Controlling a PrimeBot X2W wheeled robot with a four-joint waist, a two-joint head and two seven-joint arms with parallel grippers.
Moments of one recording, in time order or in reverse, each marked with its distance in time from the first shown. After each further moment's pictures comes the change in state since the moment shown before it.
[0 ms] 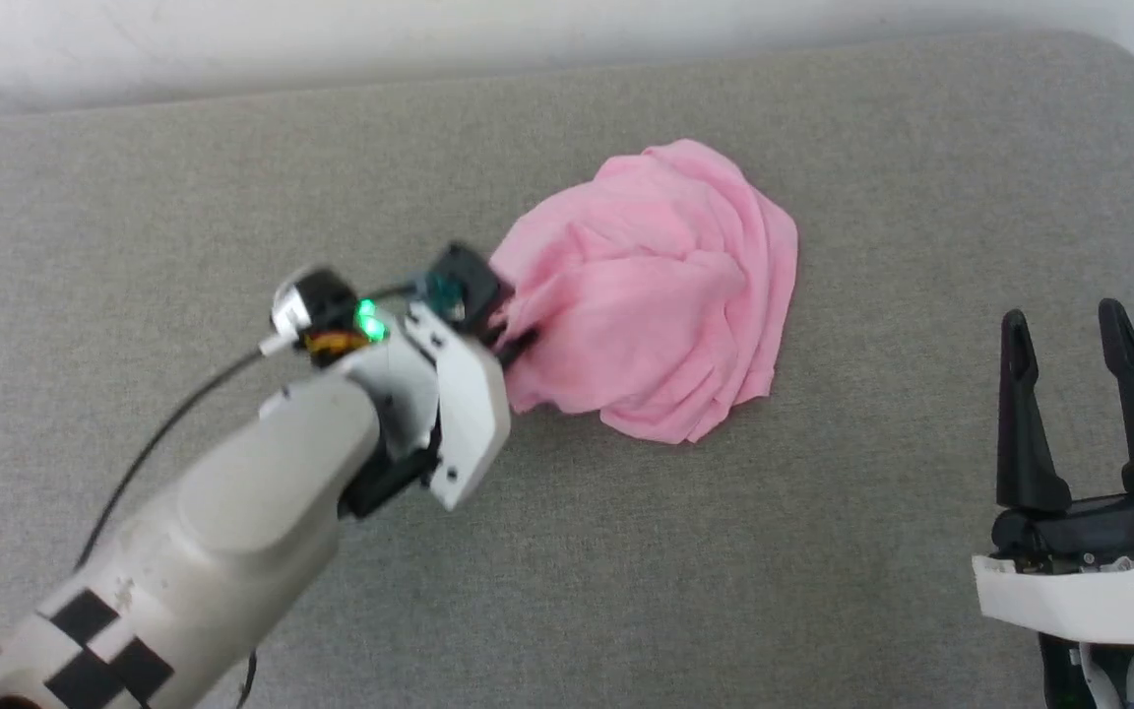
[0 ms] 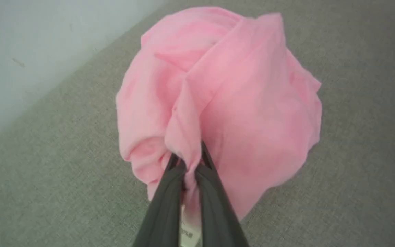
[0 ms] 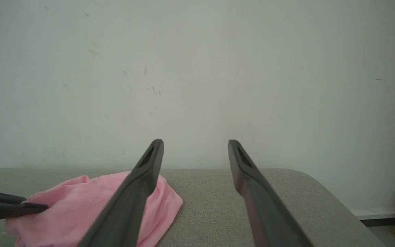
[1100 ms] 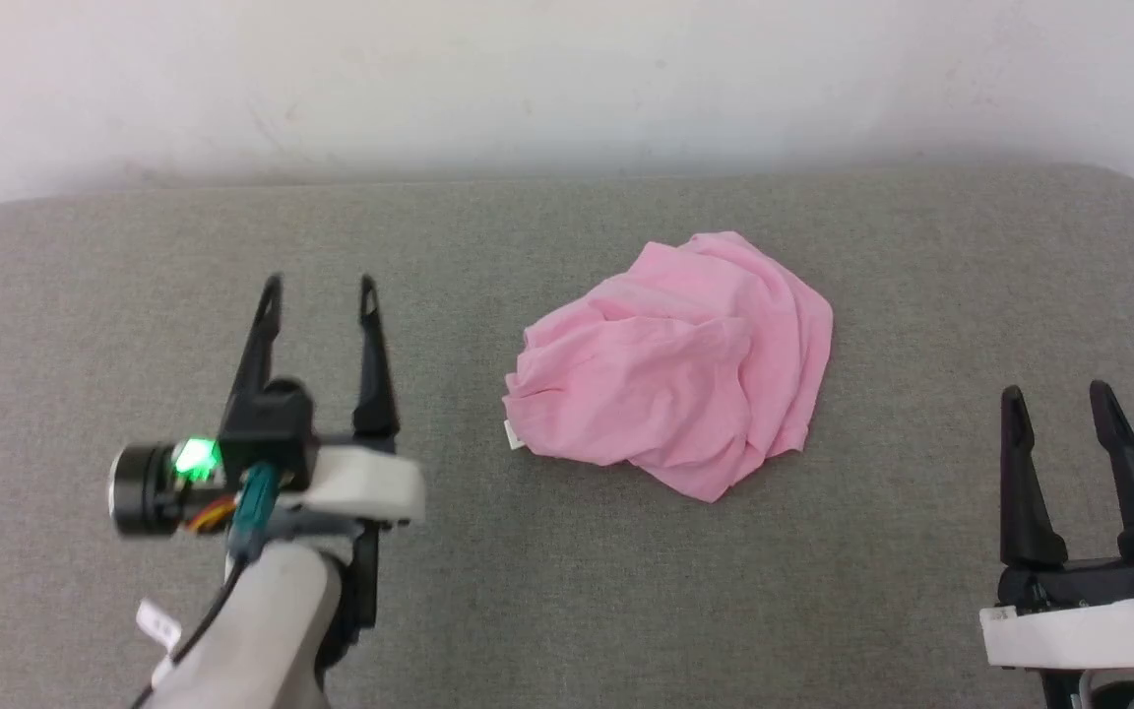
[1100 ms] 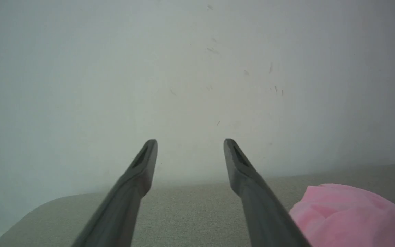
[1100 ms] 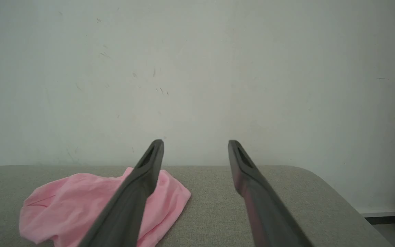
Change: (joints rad) left arm 0.505 -0.099 0.522 -0.313 0.335 0.599 -0.467; right arm 0.069 0.000 -0.048 0.105 -0.004 0.000 0.000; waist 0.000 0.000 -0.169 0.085
